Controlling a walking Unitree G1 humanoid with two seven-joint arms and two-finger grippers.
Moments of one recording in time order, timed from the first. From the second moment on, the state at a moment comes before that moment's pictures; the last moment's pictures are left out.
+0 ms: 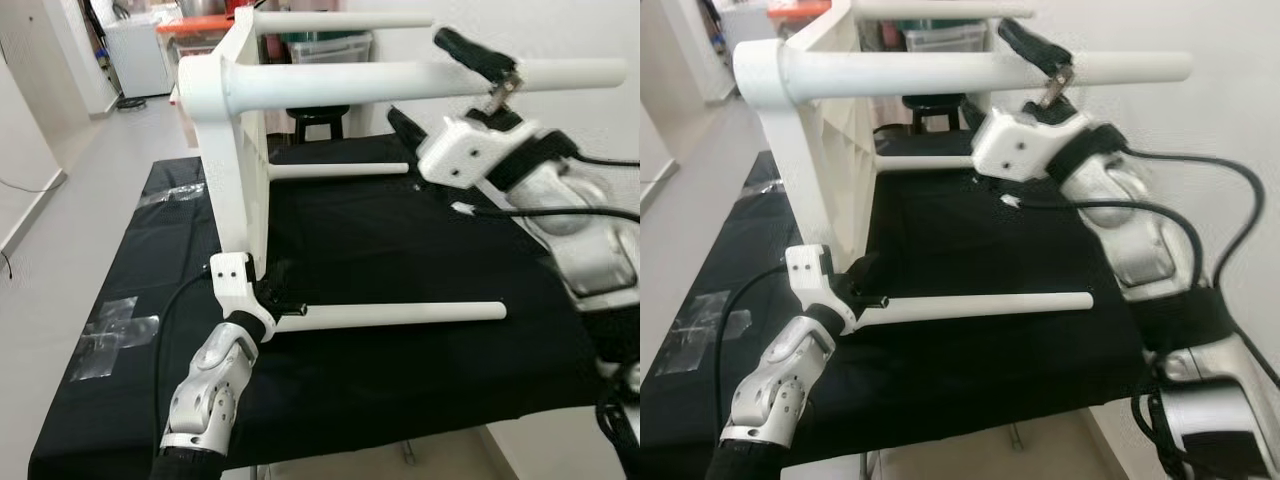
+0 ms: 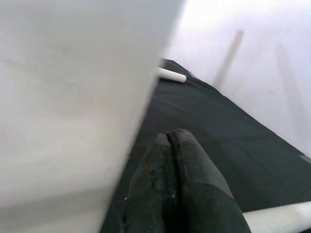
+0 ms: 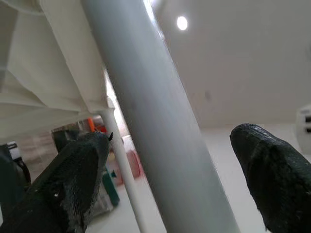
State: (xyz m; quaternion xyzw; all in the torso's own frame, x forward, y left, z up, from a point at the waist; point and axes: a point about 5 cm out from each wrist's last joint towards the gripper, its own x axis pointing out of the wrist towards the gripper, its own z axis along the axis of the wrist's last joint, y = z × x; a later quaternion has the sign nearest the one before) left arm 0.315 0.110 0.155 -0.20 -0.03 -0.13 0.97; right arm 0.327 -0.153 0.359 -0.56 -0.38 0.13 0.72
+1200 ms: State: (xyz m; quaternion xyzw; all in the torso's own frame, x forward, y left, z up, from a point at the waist) left arm 0.339 0.115 0.151 -0.16 -0.04 -0.03 0.99; right arm 0.350 -0.147 0.377 -0.64 -0.35 0.15 0.67
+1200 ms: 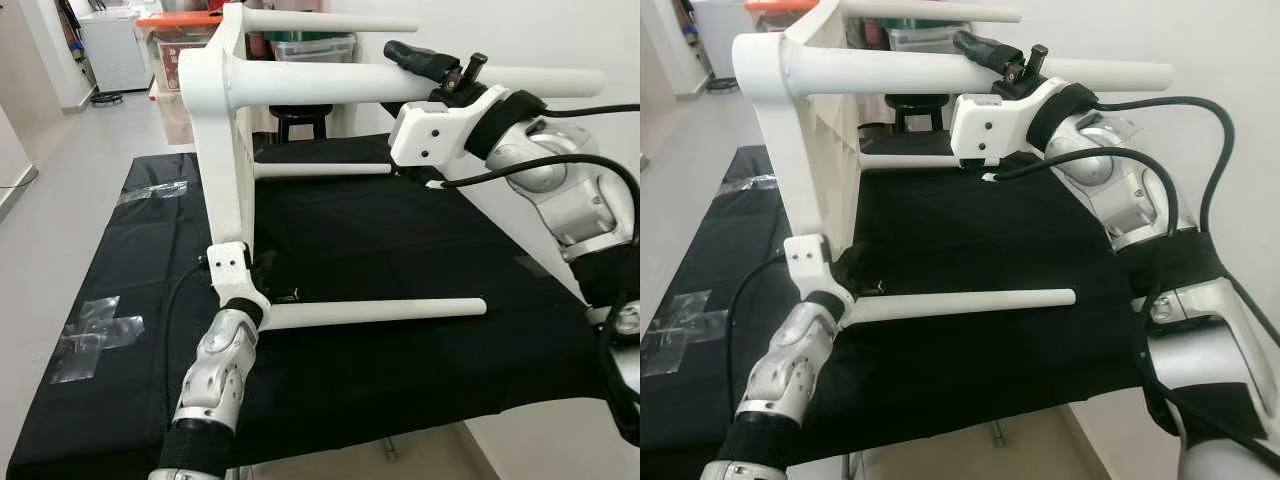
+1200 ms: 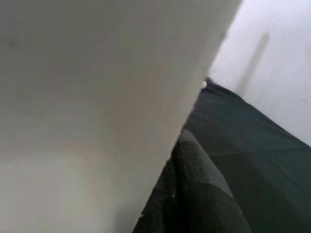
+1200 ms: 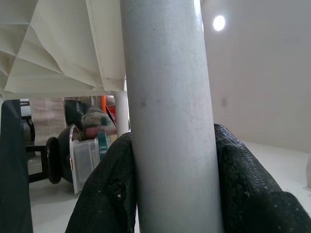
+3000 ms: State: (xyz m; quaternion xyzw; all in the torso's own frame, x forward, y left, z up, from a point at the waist) left arm 0.366 0.172 0.313 -0.03 -0.23 -0.11 0.97; right arm 0.399 -0.157 0.200 -0.05 -0.02 0.00 1.00
